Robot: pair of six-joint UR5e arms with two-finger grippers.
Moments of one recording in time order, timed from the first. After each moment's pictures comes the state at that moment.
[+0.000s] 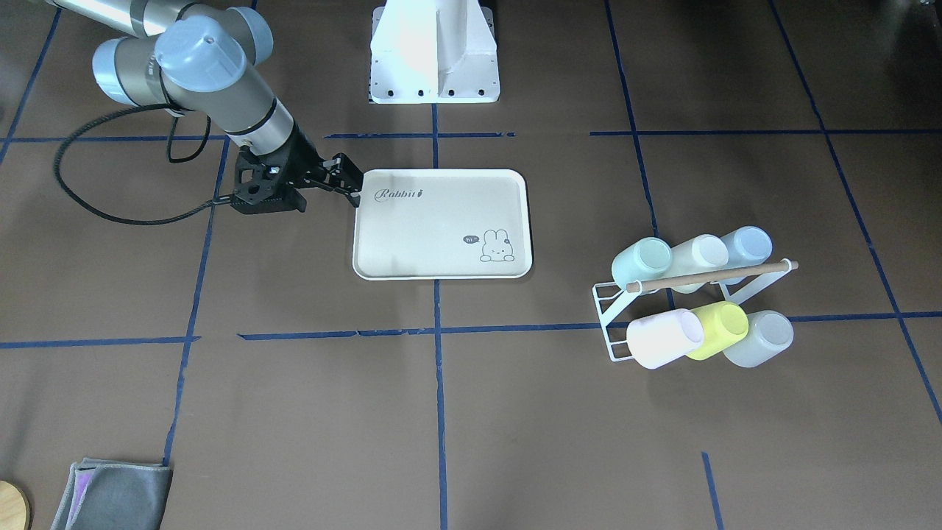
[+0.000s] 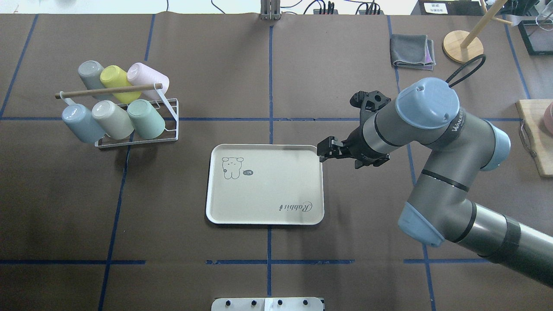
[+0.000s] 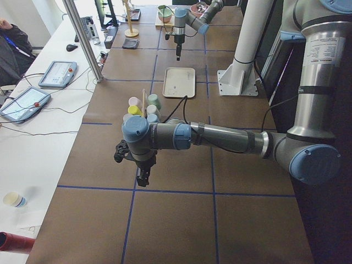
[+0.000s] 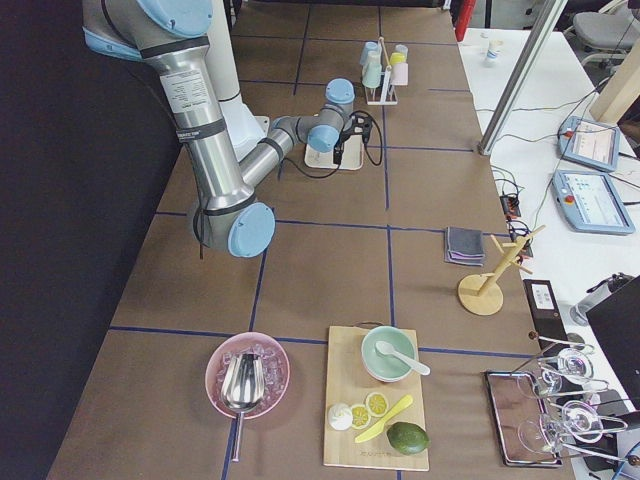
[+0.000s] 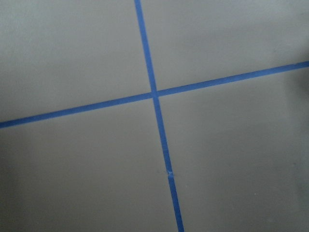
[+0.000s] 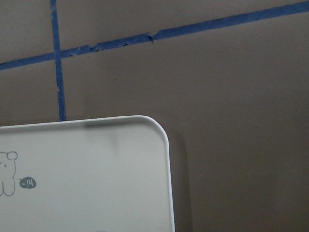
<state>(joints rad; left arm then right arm) -1.56 -1.61 -1.77 -1.42 -2.35 0.20 0.65 -1.18 1.86 -1.32 2.06 1.32</state>
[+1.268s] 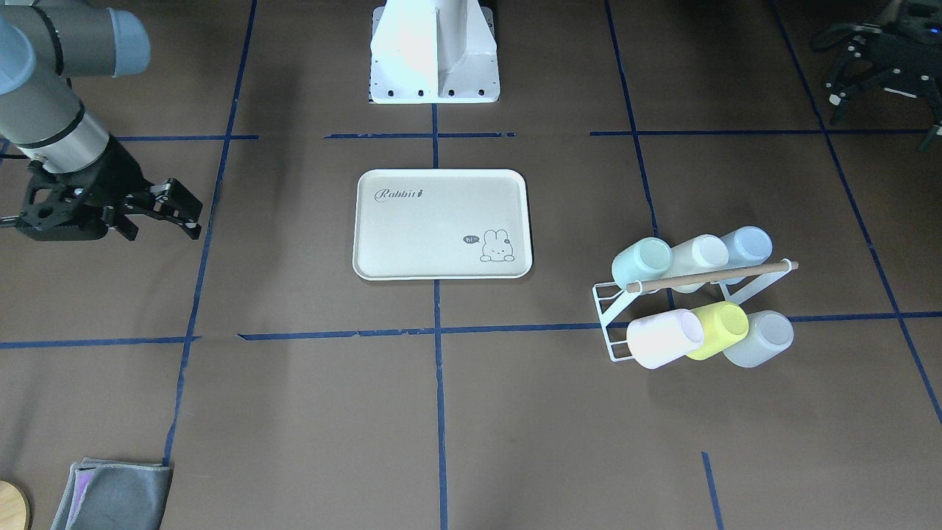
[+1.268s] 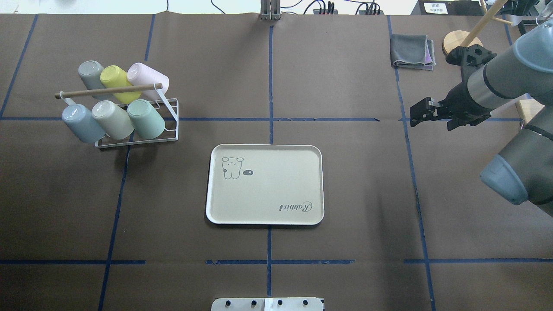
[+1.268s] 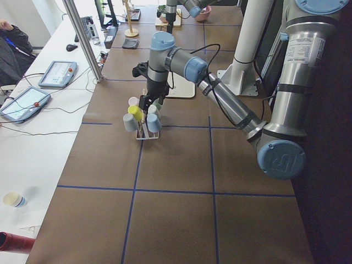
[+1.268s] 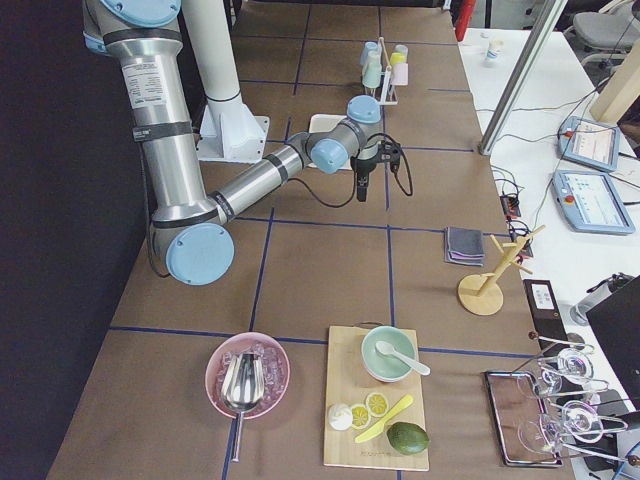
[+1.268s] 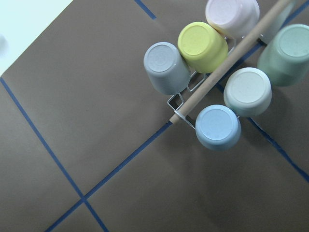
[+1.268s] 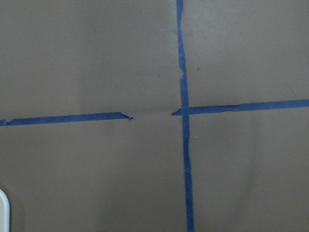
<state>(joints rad) -1.14 -1.75 -2.32 -1.18 -1.96 0.17 0.94 -1.38 1.92 -1.43 2.15 0.94</state>
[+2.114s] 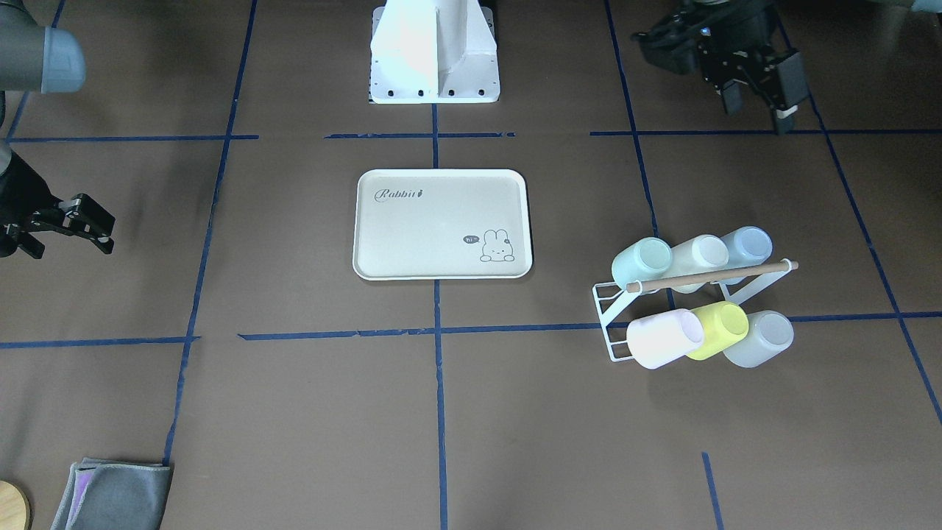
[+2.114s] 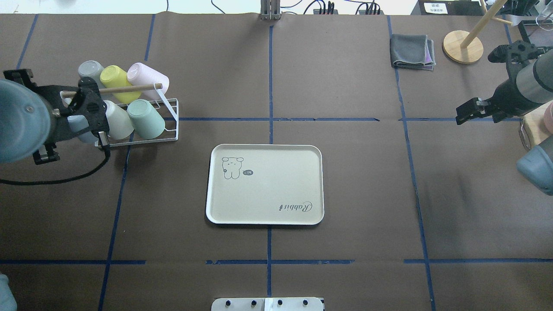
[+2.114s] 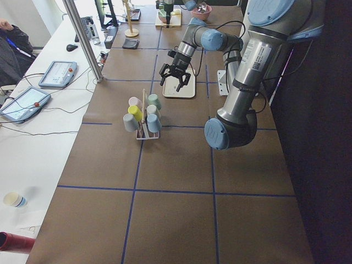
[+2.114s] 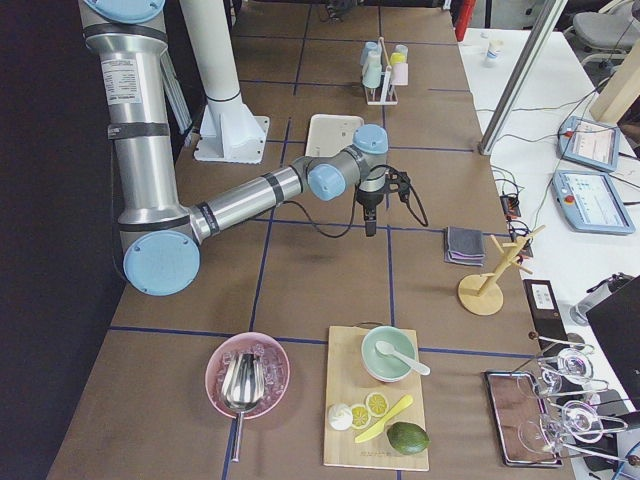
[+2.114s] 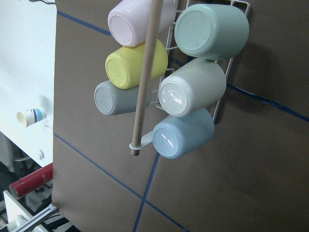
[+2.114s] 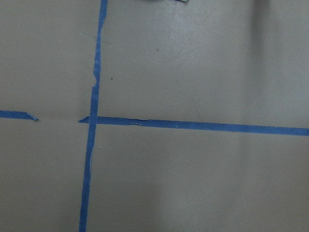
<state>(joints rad) -0.57 -1.99 -2.39 -0.71 -1.27 0.19 1.05 -1.48 1.87 -1.42 2.15 0.67</state>
